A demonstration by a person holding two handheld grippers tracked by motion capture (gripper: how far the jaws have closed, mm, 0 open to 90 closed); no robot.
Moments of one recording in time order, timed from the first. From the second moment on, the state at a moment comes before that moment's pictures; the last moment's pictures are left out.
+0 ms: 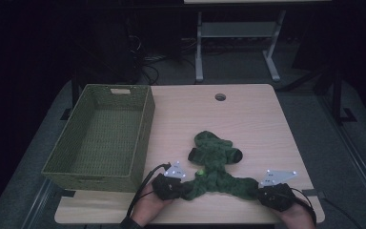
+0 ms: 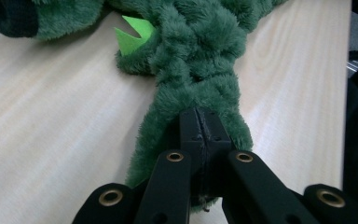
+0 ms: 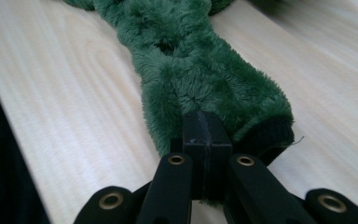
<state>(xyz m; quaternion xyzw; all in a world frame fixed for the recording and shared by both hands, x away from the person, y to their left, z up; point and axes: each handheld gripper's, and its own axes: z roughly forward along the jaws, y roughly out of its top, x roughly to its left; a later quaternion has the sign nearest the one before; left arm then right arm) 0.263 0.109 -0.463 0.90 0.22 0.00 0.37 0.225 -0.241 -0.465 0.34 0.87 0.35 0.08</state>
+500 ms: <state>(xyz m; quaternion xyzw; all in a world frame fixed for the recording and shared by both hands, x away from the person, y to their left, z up) 0.306 0.108 -0.429 0.87 0.27 0.05 0.41 0.269 -0.250 -0.438 0.36 0.83 0.41 0.11</state>
